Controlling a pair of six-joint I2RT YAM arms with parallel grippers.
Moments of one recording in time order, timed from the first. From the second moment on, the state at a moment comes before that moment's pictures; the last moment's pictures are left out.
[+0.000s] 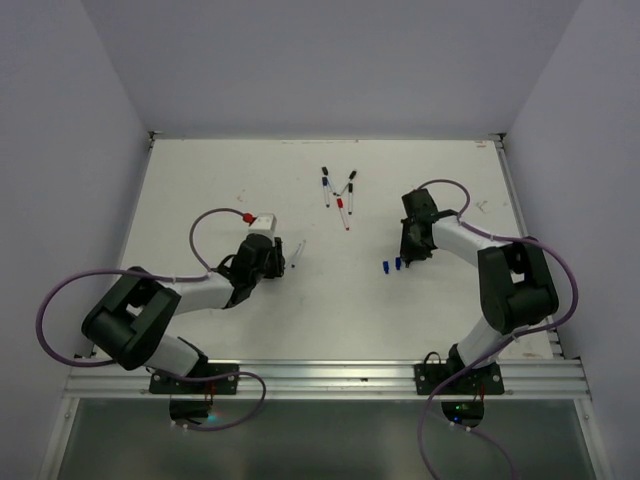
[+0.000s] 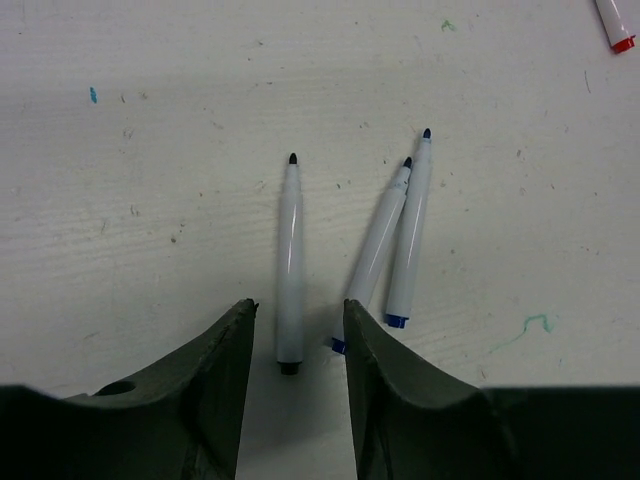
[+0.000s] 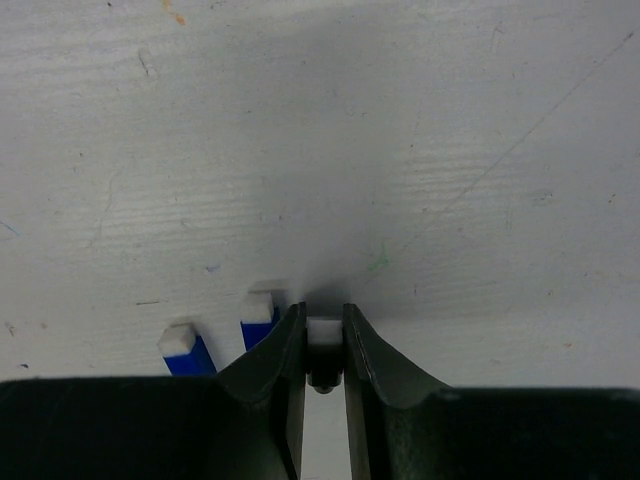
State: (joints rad) left arm -0.58 1.47 0.48 0.34 -0.23 -0.43; right arm 0.28 1.66 0.96 -0.48 0.14 0.41
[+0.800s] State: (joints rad) left arm -0.58 1.23 0.46 0.28 -0.17 -0.43; right arm 0.31 1.56 1.10 -0.52 0.14 0.37
